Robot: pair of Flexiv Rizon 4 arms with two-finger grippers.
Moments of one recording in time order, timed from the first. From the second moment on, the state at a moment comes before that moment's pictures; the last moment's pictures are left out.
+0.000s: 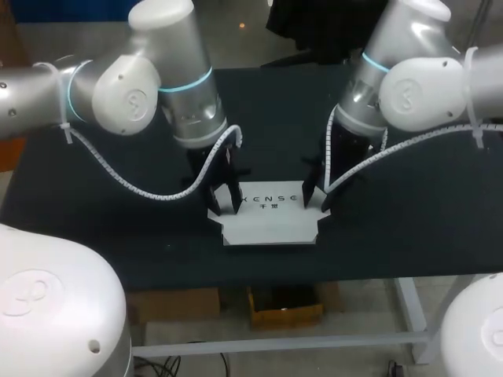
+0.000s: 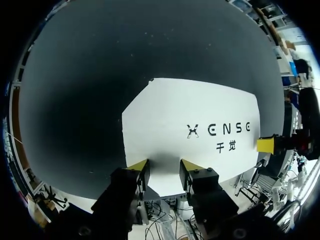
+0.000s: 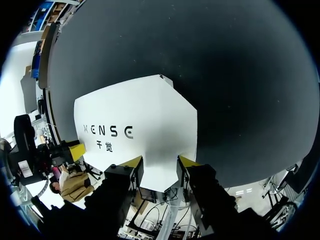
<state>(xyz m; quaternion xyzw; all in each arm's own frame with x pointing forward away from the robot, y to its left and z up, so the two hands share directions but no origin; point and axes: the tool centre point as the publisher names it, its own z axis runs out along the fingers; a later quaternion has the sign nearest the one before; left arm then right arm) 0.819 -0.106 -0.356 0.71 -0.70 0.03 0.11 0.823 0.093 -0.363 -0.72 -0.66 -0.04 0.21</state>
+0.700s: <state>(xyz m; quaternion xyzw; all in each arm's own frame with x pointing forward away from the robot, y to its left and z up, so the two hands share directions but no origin) 0.820 -0.103 -0.367 0.71 -0.70 0.07 0.11 0.825 0.093 -0.374 -0.72 -0.67 -0.08 0.18</state>
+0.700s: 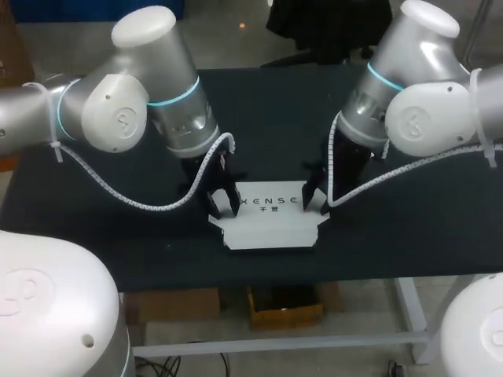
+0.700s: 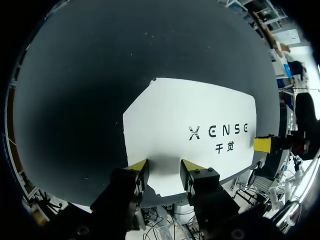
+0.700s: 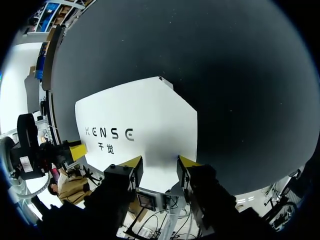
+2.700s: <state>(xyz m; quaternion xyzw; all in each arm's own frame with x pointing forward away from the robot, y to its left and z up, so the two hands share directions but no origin) 0.822 -0.106 -0.373 0.69 -0.69 0.15 0.13 0.826 0.098 -0.387 -0.68 -0.69 -0.18 0.18</state>
